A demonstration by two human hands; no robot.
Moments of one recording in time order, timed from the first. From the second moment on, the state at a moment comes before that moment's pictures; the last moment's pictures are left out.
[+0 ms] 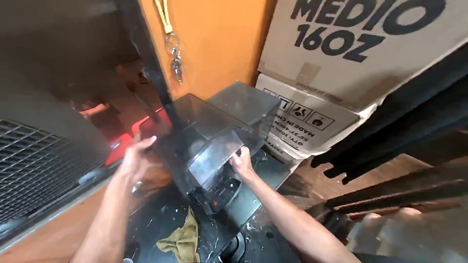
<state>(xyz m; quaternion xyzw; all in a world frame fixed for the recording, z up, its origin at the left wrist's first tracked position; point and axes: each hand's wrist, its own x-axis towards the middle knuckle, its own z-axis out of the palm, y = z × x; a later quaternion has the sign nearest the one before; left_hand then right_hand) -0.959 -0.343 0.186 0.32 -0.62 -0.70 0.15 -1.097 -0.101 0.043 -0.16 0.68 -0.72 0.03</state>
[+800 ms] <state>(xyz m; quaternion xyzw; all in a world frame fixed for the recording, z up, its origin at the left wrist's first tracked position) -0.897 -0.231 0.054 0.02 -0.90 -0.18 0.40 -1.030 -0.013 -0.129 -0.23 0.86 -0.26 0.38</state>
